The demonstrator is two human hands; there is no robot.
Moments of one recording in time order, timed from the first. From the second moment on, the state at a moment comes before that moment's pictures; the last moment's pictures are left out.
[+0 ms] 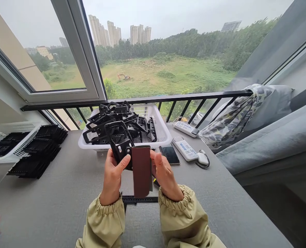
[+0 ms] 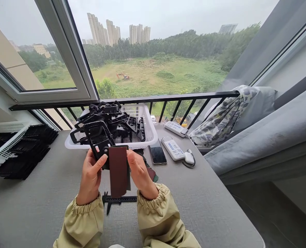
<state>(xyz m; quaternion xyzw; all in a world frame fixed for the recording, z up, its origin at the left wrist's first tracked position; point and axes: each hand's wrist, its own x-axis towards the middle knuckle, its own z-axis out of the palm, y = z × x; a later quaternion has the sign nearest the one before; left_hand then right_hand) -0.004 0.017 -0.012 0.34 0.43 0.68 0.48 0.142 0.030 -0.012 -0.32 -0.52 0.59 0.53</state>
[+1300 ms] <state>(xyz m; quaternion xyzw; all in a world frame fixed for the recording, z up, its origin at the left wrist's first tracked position) -0.013 0.011 -0.022 0.51 0.44 0.65 0.35 0.149 0.019 -0.002 -0.36 -0.62 0.46 0.53</state>
